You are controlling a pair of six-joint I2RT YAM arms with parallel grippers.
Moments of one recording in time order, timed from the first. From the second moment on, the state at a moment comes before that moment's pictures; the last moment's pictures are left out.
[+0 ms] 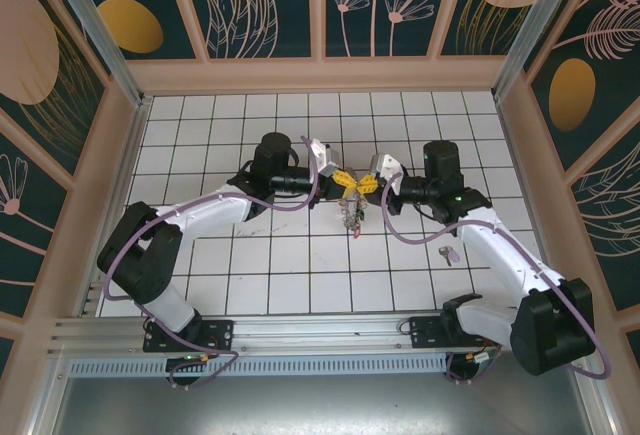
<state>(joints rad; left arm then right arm) -0.66 1.64 0.99 0.39 0.92 0.09 0.33 1.15 0.78 -0.19 -0.85 -0.59</state>
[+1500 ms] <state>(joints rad) -0.66 1.64 1.14 0.00 0.86 0.37 0.39 1.15 0.82 -0.27 -0.73 -0.57</state>
